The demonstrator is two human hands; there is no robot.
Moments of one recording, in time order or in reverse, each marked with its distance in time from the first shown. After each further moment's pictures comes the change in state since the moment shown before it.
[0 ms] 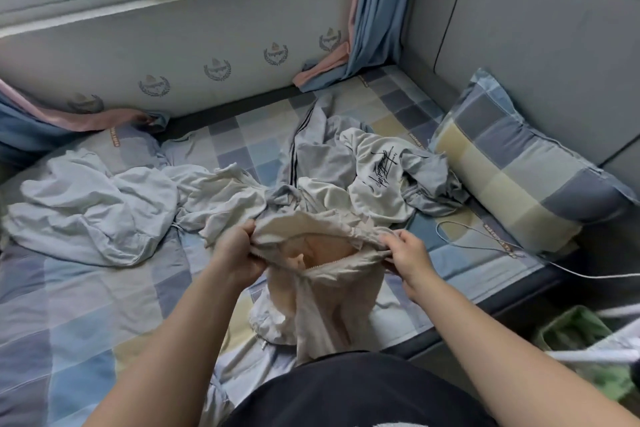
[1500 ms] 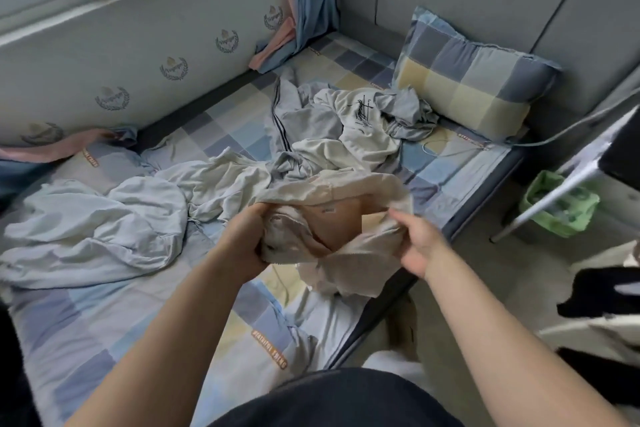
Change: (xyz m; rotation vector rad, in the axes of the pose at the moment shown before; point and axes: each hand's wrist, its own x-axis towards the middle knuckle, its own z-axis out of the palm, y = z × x) left_hand -0.091 0.036 -0.195 0.549 -0.135 0.042; right_hand -0.217 0.104 0.154 0.653 0.102 0.178
